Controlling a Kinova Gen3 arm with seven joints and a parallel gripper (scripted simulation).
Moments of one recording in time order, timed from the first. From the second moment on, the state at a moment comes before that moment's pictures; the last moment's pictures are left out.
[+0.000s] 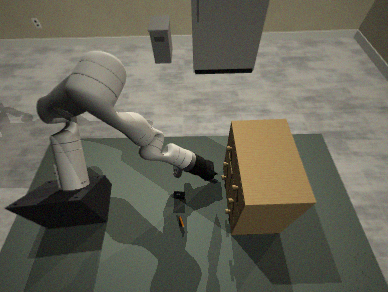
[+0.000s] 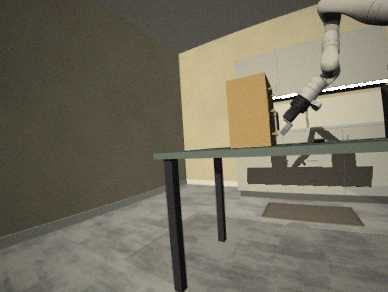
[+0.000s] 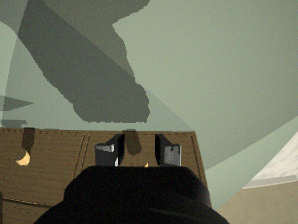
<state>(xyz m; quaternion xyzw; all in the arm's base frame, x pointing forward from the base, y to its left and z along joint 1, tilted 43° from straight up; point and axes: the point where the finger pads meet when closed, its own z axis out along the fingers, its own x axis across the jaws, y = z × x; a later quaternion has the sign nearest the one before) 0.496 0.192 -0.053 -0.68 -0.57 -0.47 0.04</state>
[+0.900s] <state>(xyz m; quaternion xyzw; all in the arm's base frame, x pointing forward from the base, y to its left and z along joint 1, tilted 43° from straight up) 0.527 0.197 -0.055 -0.68 -0.57 -0.47 0.04</state>
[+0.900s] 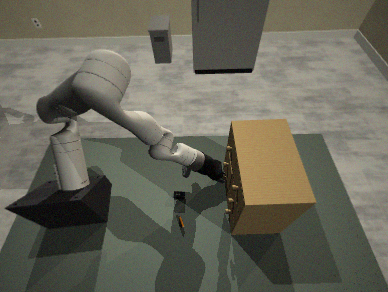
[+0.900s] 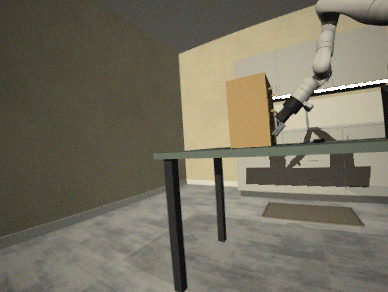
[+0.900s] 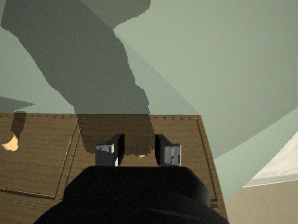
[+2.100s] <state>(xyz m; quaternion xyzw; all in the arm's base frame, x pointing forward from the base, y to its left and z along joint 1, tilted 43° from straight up) 0.528 0.197 -0.055 -0.68 -0.57 -0.47 0.04</state>
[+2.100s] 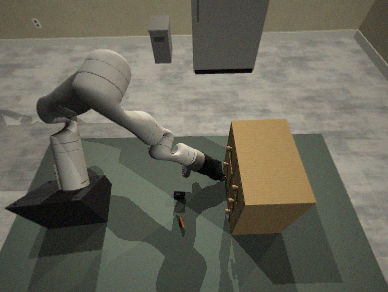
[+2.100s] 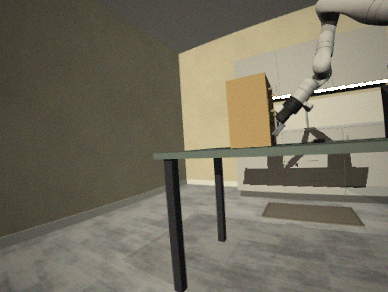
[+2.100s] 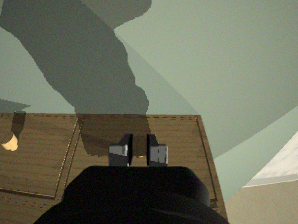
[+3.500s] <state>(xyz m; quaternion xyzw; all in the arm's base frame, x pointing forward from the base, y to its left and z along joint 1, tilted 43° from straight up) 0.514 0.195 -0.054 -0.68 -0.57 -0.47 0.04</state>
